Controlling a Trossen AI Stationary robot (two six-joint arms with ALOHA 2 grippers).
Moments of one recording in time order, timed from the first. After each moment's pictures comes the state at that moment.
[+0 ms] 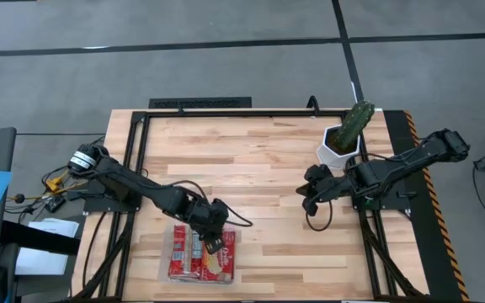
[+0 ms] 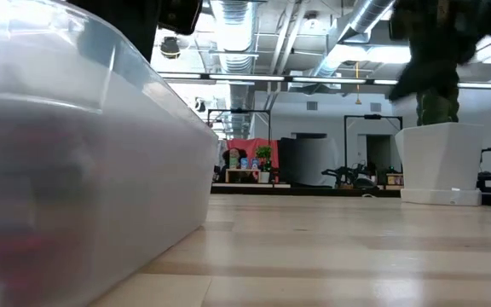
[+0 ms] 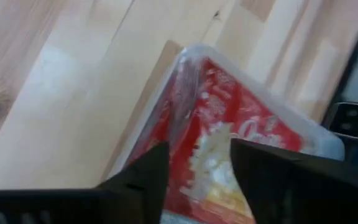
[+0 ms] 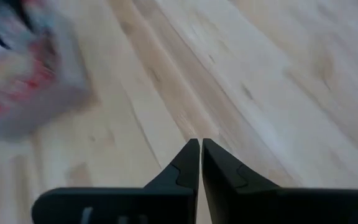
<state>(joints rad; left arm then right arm) -0.37 1.64 1.18 -0.55 0.00 -0.90 0.31 1.01 0.68 -0.50 0.37 0.80</state>
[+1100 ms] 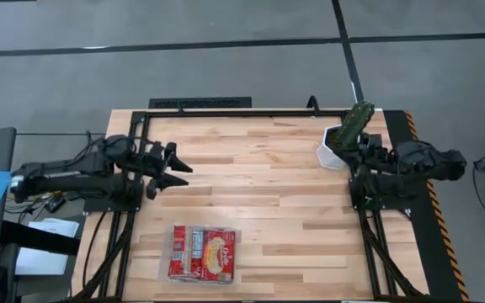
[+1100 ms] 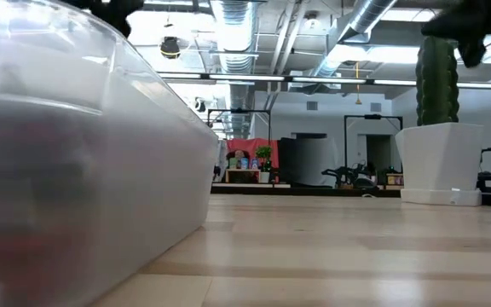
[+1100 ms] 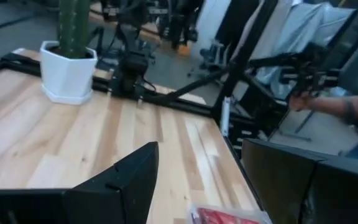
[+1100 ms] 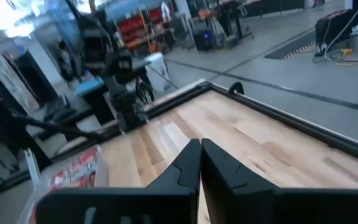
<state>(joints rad) 0.17 0.58 0.53 0.07 0.35 -0.36 0.19 0.13 0.56 -0.53 0.52 0.40</state>
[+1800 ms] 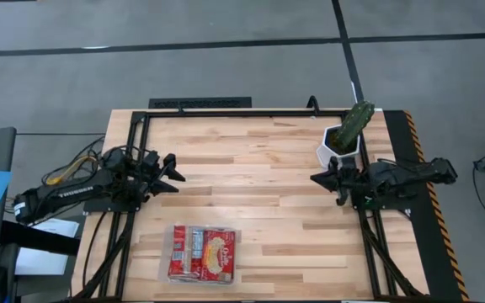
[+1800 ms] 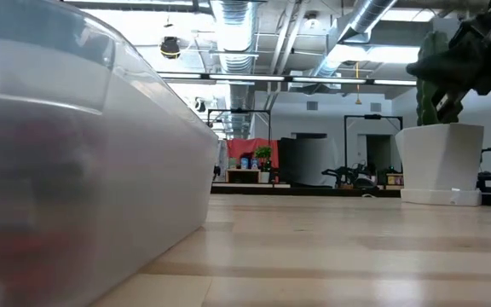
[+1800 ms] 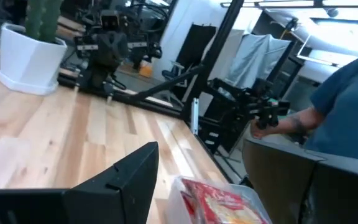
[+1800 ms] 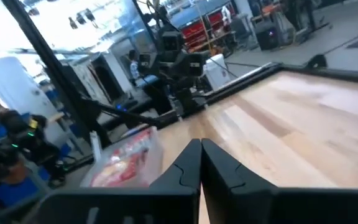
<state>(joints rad) 0.46 0.37 0.01 0.64 0.79 -0.62 0.18 0.01 0.01 0.07 0.27 0.45</state>
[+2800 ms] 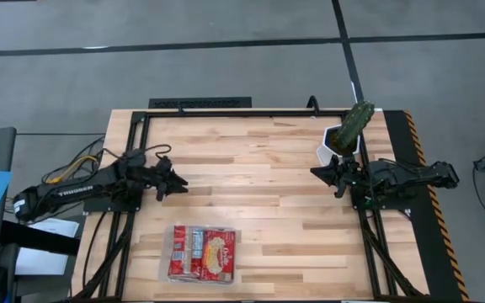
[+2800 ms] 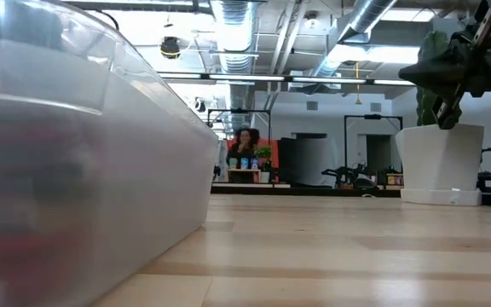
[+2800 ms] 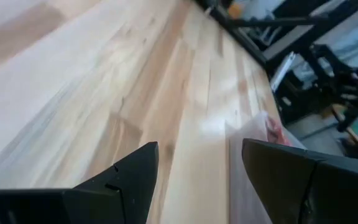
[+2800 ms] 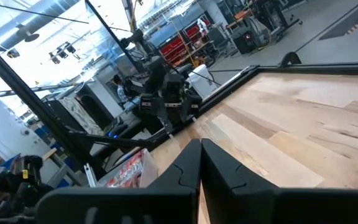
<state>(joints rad) 0.43 0.36 0.01 0.08 0.54 -0.59 0.11 0.01 0.01 0.06 0.31 0.60</state>
